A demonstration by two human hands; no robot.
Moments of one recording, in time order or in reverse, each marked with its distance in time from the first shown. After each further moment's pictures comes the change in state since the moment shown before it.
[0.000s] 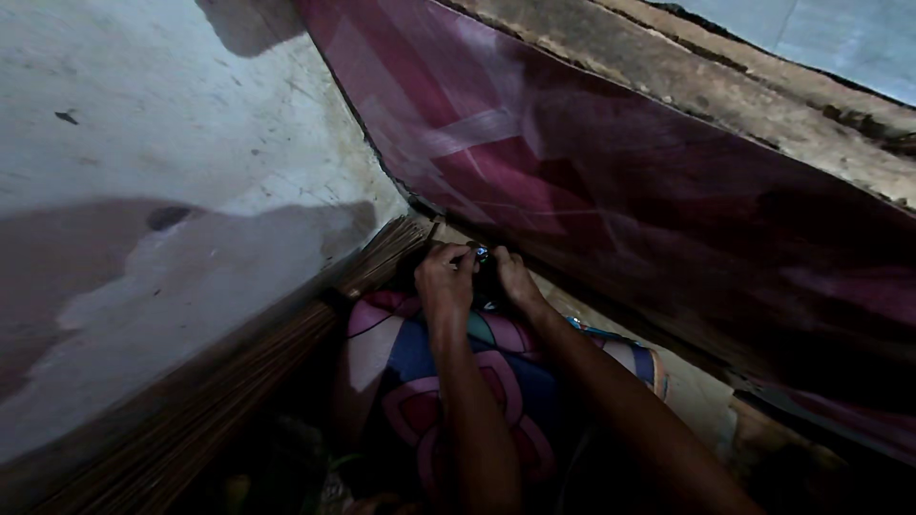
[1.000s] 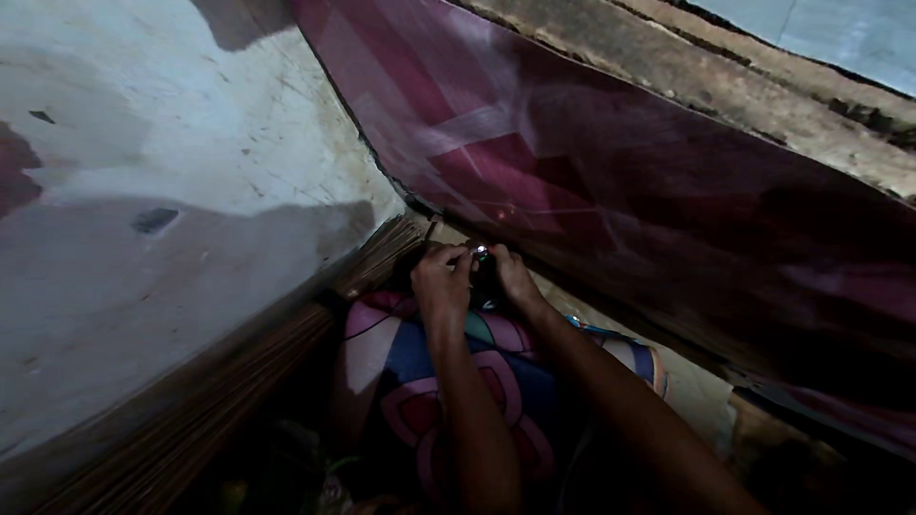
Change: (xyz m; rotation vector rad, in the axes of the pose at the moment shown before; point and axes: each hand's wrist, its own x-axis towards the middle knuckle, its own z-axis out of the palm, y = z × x) left_hand -0.001 0.000 -0.002 0.002 -0.022 -0.040; right_hand 0.001 0.002 0.000 0.047 -0.011 0.019
